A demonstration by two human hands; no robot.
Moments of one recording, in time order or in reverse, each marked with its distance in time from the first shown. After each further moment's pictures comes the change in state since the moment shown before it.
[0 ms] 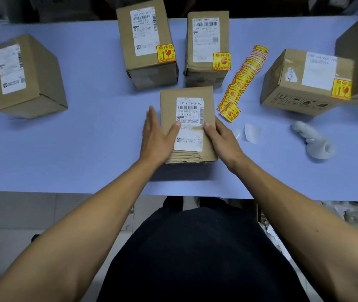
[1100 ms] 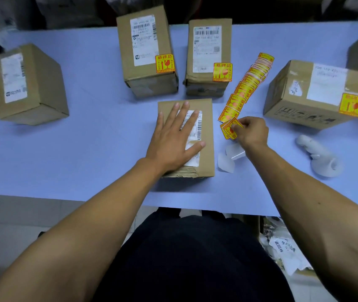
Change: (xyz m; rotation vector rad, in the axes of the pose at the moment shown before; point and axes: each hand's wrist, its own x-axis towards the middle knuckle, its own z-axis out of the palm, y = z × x) left_hand 0.019 0.035 0.008 0.688 -0.071 0.560; right_hand 0.070 -0.004 -0.067 -0.313 0.439 0.103
